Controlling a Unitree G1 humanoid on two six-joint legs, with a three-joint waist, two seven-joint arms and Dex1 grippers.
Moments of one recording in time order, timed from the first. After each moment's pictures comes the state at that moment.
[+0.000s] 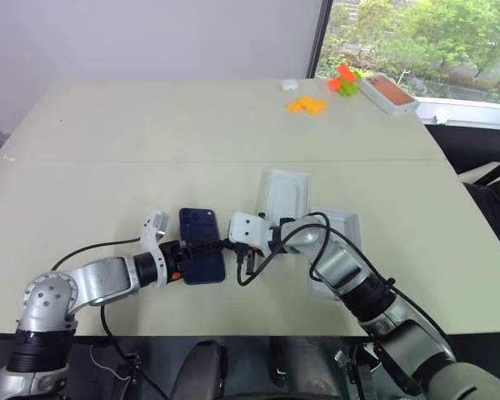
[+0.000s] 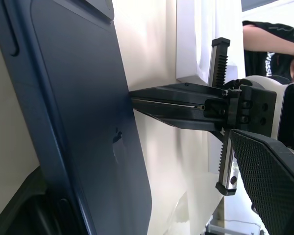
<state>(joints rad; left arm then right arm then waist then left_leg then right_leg) -0.14 0.63 0.13 -0.19 -1.83 1.14 0.25 -0.58 -0.30 0.54 0.04 -0.09 0.39 0.89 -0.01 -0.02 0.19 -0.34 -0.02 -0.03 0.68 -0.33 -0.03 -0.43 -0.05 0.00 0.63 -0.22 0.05</state>
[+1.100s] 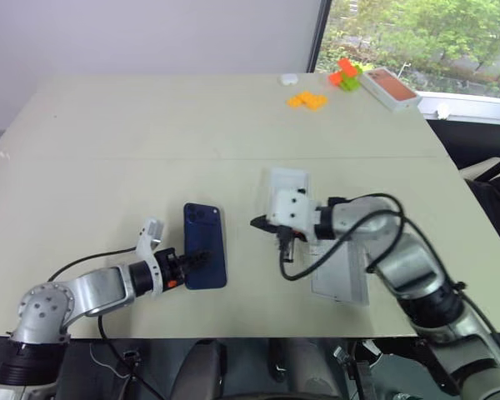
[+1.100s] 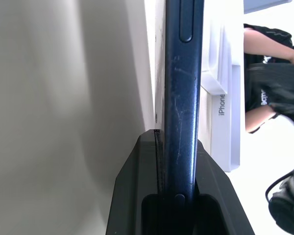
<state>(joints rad) -0.06 0.67 0.12 -0.21 -1.82 1.06 0.14 -0.54 -0.58 0.32 -0.43 0.04 0.64 0.97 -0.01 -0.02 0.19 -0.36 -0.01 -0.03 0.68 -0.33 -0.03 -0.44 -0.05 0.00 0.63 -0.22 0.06</state>
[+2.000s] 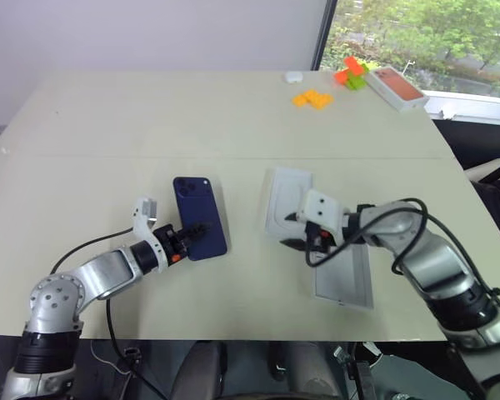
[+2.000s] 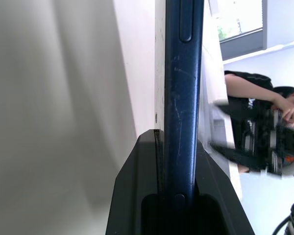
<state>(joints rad) -0.14 0.58 0.15 -0.20 -1.73 0.95 0.15 -0.45 -0.73 0.30 -0.36 0.11 0.69 0.99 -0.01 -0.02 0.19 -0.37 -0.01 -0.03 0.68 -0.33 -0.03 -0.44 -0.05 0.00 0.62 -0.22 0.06</state>
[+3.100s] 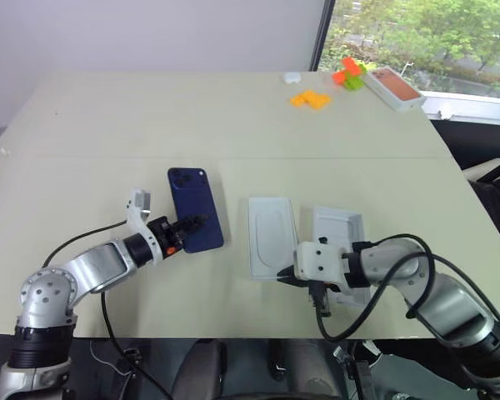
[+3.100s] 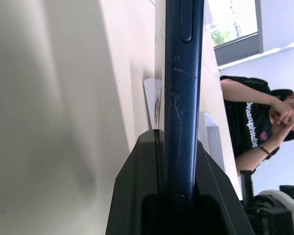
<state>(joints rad) -0.17 0.61 0.18 -0.20 -1.78 0.96 0.16 -0.26 -0.81 0.35 -0.60 0.13 0.62 1.04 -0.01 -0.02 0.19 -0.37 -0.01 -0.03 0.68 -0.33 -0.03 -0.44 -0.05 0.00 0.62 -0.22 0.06</state>
